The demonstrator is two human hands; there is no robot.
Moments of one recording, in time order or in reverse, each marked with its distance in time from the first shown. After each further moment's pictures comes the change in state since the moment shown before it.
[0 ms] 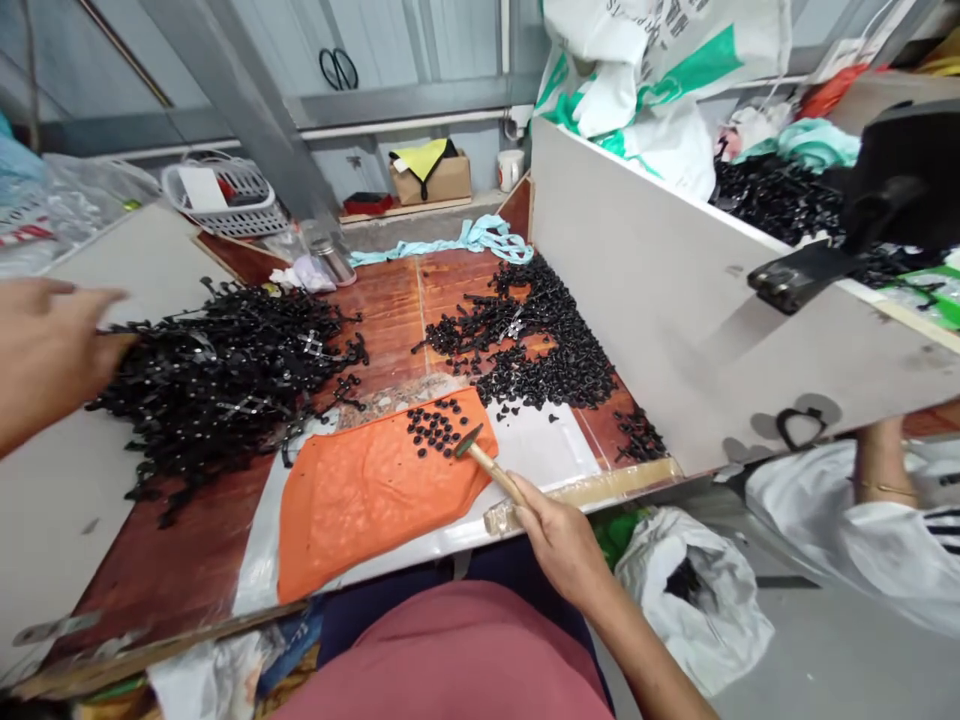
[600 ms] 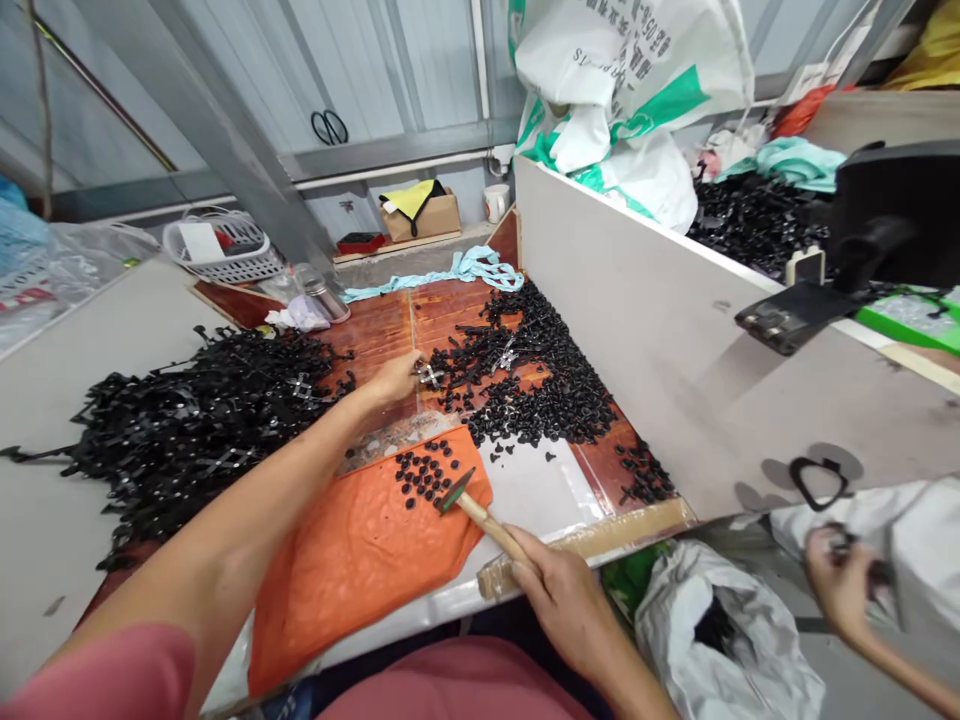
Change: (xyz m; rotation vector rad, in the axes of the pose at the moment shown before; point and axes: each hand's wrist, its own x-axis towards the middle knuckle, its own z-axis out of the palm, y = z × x) left_hand 0.097 0.284 0.109 -1.059 -0.442 0.212; right_hand 0.008 -0.001 -0.009 0.206 -0.083 -0.014
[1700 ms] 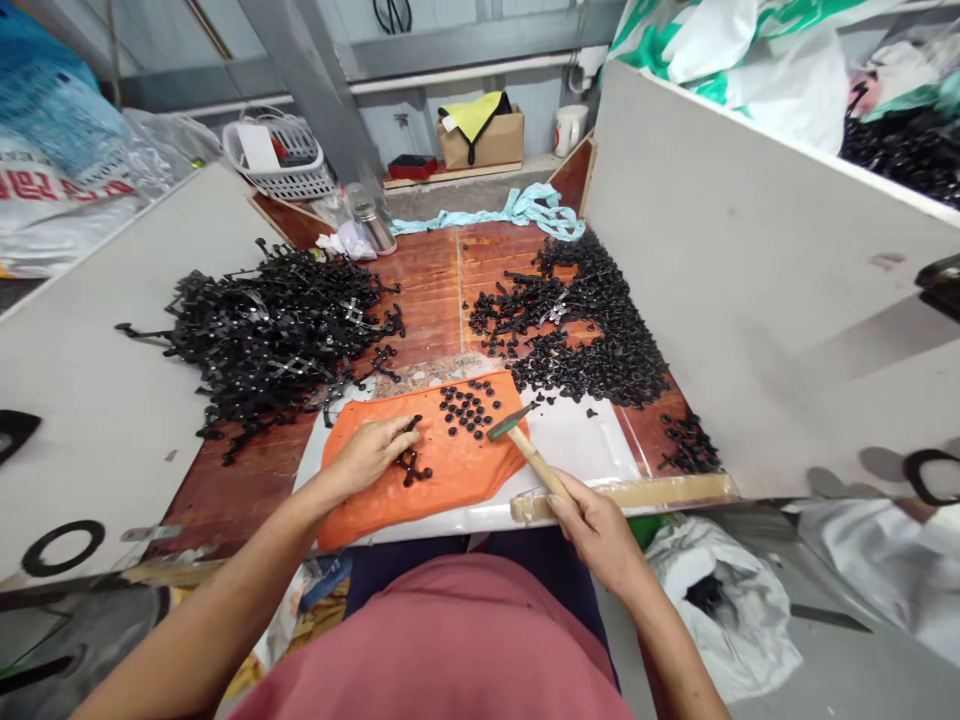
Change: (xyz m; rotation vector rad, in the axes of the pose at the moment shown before) left_hand -0.243 -0.029 0.011 0.071 -0.158 -0.055; right_hand 0.000 0.016 -0.002 0.177 -0.060 0.162
